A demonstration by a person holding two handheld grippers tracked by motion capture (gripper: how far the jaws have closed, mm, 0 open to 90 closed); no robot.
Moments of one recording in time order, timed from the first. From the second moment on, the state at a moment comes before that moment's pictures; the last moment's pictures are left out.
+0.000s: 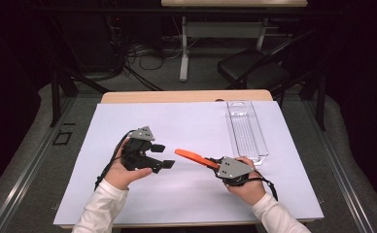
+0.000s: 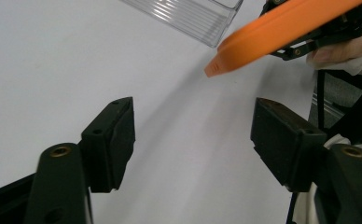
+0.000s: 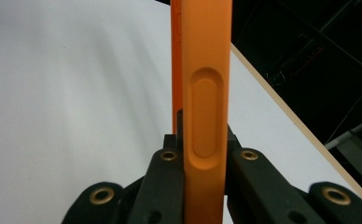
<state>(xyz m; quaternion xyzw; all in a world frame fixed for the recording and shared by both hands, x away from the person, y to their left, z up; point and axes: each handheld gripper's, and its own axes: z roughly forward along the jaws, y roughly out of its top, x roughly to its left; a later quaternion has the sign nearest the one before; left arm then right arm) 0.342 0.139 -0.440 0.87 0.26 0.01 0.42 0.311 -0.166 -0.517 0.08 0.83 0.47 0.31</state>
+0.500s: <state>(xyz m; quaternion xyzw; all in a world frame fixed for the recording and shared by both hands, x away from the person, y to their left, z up) 0.334 0.133 -0.439 0.87 0.25 0.02 0.44 0.309 -0.164 -0.519 0.07 0.83 0.47 0.30</state>
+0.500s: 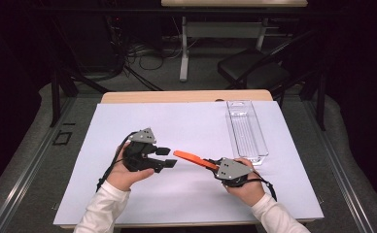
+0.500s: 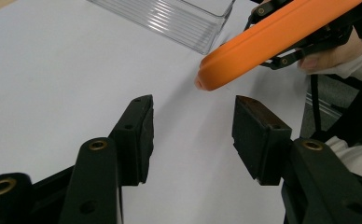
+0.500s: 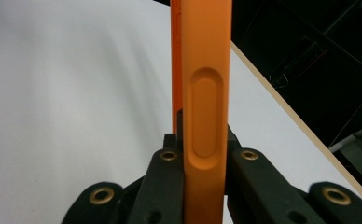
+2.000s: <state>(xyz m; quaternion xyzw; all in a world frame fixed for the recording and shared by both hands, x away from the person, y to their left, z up) 0.327 0.117 -0.445 0.86 0.24 0.03 0.45 0.306 -0.158 -0.521 0.06 0.83 0.48 0.28</state>
